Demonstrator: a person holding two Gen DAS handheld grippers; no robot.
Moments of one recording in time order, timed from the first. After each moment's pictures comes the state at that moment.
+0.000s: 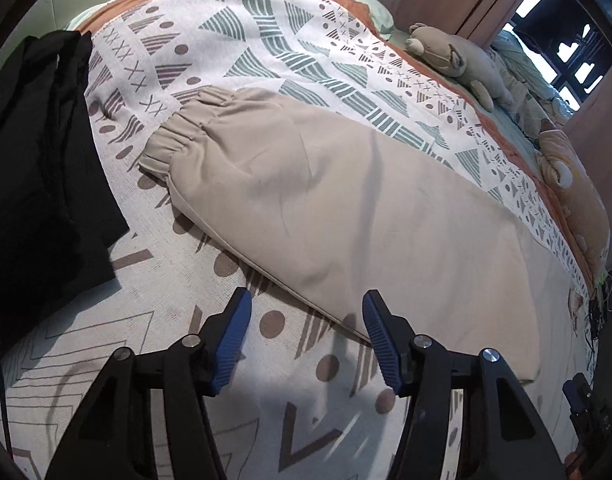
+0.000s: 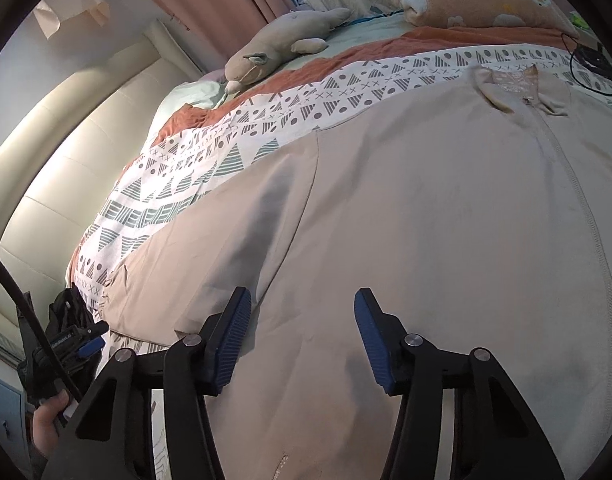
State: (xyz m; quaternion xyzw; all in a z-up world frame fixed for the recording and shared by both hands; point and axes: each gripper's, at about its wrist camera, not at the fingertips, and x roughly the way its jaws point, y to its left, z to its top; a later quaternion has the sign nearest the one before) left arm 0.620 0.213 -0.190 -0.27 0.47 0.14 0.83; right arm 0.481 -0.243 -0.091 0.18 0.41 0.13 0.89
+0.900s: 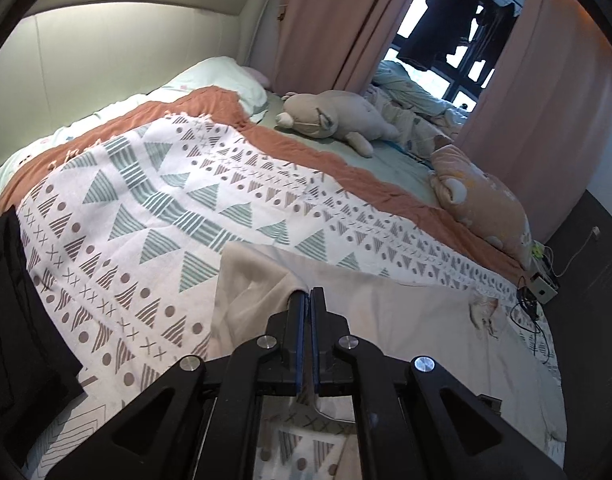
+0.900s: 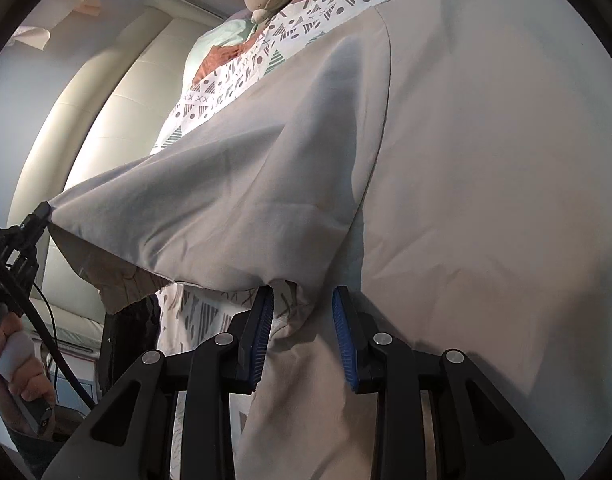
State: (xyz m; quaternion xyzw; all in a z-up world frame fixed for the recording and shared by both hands) left arm 0.646 0.129 -0.003 -0.19 0.34 0.00 0.92; right arm 0.552 -0.219 -0.169 0.28 0.49 0.25 0.79
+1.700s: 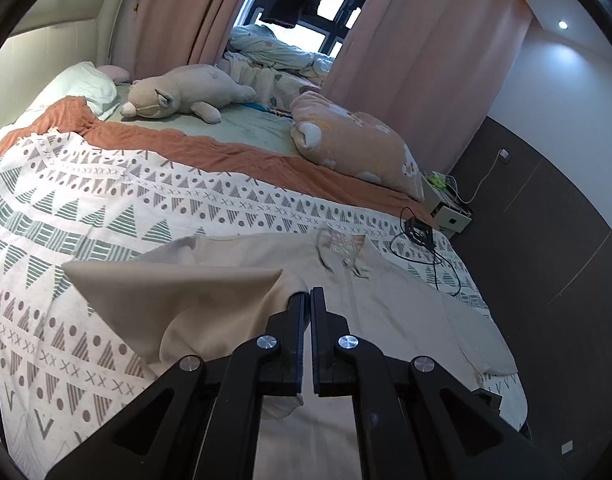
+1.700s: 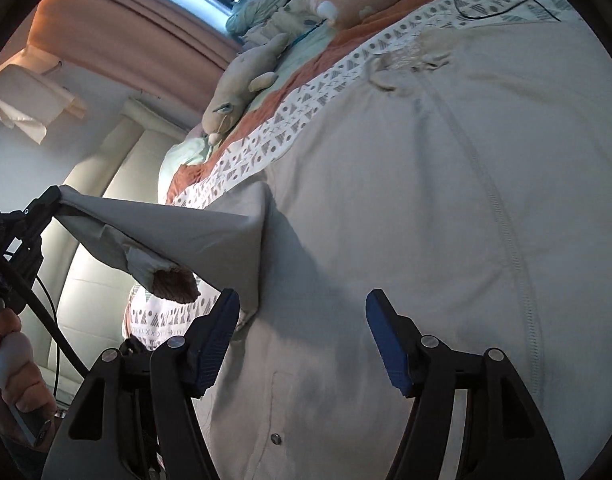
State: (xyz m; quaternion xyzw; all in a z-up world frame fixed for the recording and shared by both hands) left arm 0.627 -0.081 0.036 -0.15 0.36 -0.20 0.90; right arm 0.410 -0.381 -0.092 0.34 0.37 0.11 0.86
